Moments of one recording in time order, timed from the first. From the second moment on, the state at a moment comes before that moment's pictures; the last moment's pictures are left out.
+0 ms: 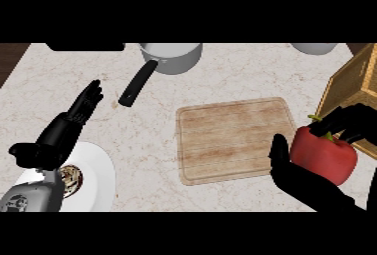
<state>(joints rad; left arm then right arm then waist) -0.15 0.18 0.06 -1.63 -0.07 -0.23 0.04 -0.36 -0.02 0.26 -2.33 1.11 0.17 1.04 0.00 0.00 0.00</state>
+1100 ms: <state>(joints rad) -0.16 0.17 0.07 -1.60 -0.08 -0.23 0.02 -0.71 -0.34 -0.40 -1.76 0.93 0.00 0.83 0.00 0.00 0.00</state>
